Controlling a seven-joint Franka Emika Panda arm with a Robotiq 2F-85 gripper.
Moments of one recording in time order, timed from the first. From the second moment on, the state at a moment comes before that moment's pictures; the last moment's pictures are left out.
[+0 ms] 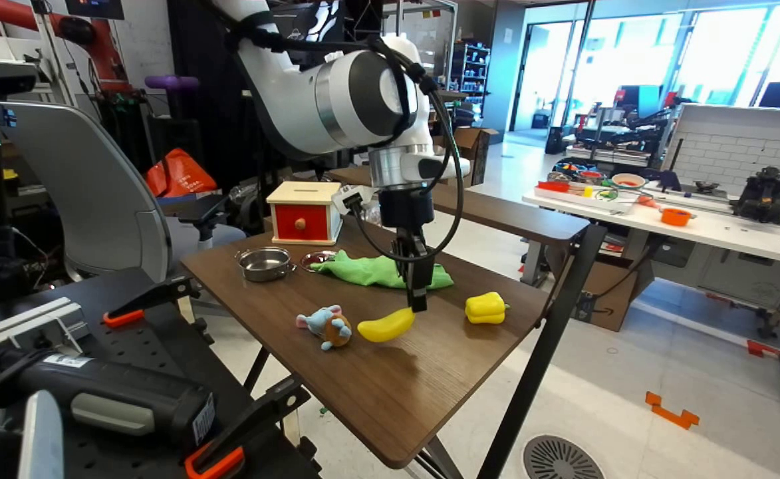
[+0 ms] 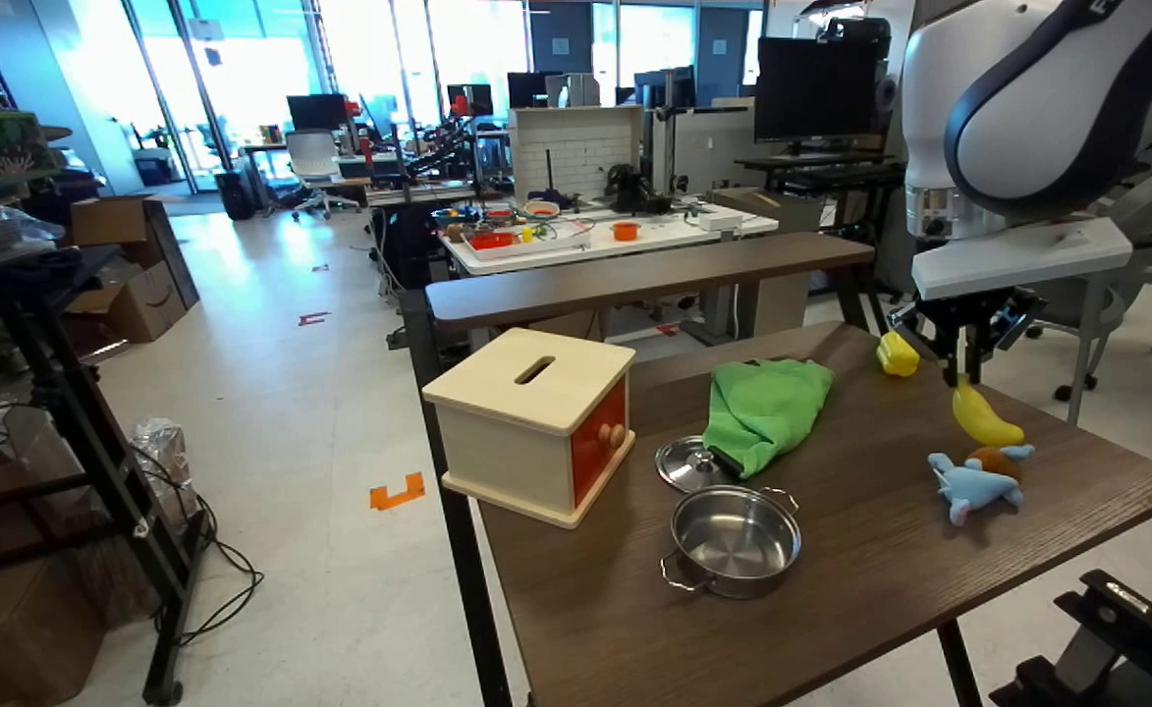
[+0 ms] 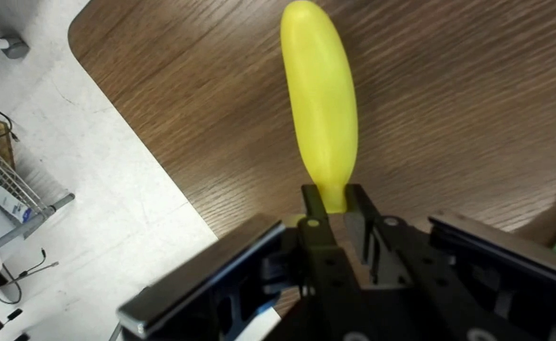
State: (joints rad) arm 0.20 0.71 -0.26 -1.94 -0.26 2.57 0.79
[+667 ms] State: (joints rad) arm 0.19 0.78 -0.27 -1.84 -0.26 2.46 0.82
